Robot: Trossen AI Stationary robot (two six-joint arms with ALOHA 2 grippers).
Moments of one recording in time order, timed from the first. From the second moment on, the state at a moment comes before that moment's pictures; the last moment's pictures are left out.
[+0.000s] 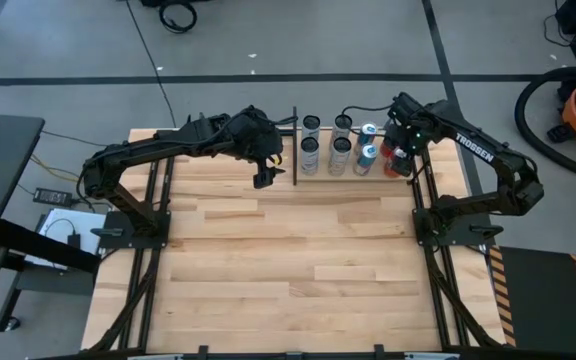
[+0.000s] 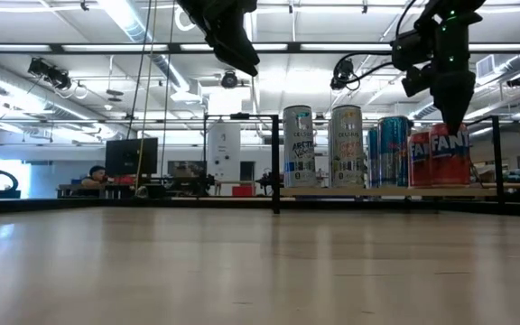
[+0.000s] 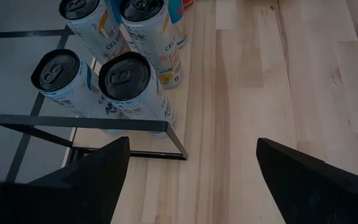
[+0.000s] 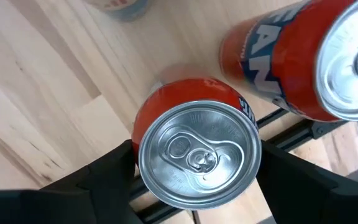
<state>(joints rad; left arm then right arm) 0.32 1.59 1.53 -0.68 0.03 0.27 -0.93 1.22 1.10 -1.32 0.09 -0.42</state>
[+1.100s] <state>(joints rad) 0.32 1.59 1.53 -0.69 0.03 0.27 -0.93 1.23 1.09 -1.30 0.05 -0.36</state>
